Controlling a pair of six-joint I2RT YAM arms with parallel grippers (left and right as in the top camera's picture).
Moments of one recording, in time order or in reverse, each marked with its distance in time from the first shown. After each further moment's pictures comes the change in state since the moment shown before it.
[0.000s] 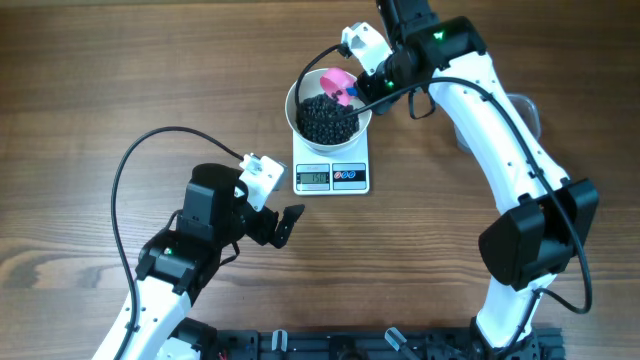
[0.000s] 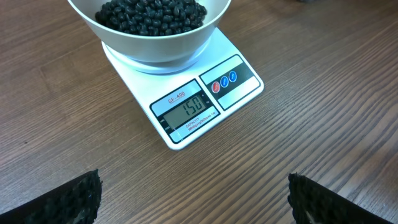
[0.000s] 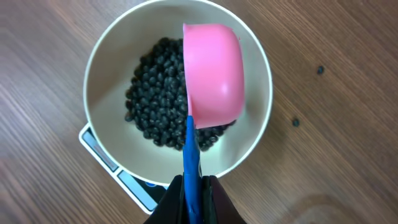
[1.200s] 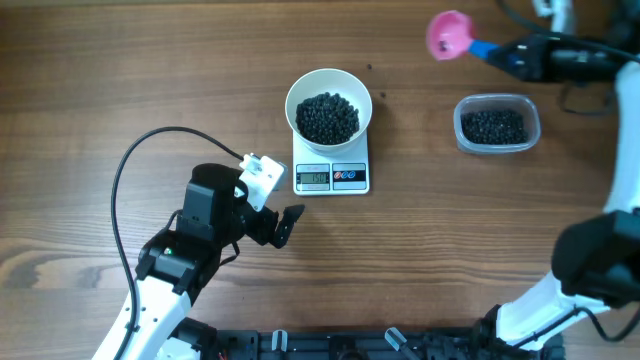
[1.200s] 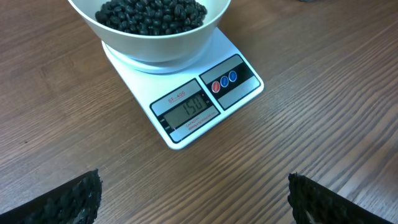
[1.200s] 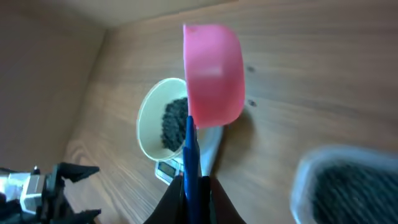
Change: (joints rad) left arm 0.000 0.000 0.000 0.000 0.000 0.000; right arm -0.694 -0.126 0.004 -0.186 -0.654 0.081
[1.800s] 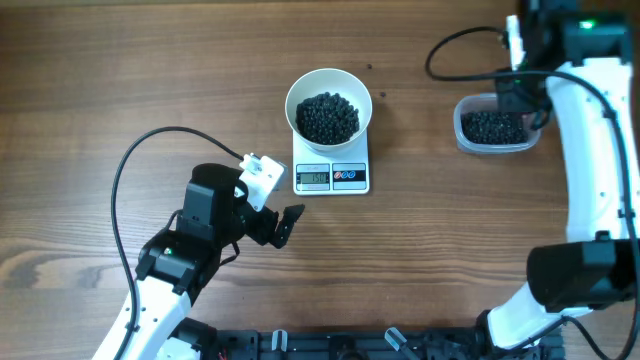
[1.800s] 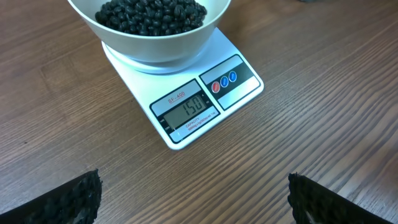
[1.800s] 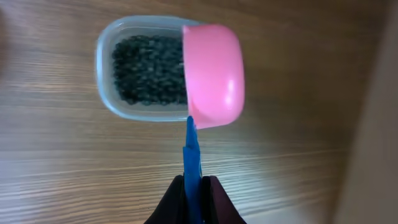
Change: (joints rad) left arm 0.000 0.000 0.000 0.000 0.000 0.000; right arm 0.361 -0.051 0.006 -0.171 1.253 0.188
